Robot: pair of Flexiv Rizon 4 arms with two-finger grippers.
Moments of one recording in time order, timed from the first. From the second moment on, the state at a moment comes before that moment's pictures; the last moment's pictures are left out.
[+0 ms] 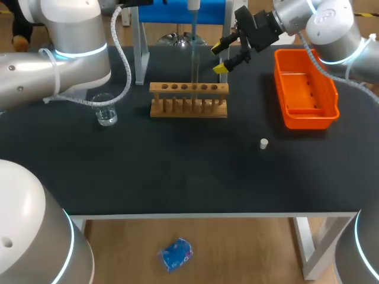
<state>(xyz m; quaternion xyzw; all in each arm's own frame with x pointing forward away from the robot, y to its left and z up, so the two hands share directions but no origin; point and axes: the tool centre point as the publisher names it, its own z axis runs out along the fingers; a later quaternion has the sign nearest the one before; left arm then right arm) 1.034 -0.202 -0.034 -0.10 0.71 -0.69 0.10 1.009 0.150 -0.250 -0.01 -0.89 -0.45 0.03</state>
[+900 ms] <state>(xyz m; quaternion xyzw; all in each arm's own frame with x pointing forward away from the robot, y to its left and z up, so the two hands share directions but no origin) 1.041 -0.220 -0.037 -0.12 0.71 -0.68 0.07 1.009 0.150 -0.250 -0.01 -0.89 -0.45 0.03</state>
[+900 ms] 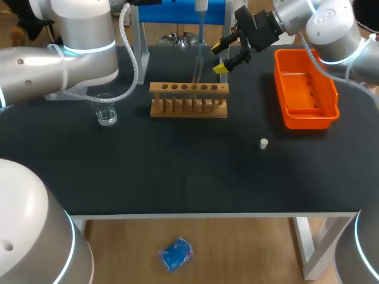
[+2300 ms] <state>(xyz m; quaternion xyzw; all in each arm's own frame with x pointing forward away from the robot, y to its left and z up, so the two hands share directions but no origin) 1.048 -0.196 -0.043 -0.14 0.69 -0.70 0.11 1.009 0.150 -0.250 -0.01 -0.89 -0.45 0.03</state>
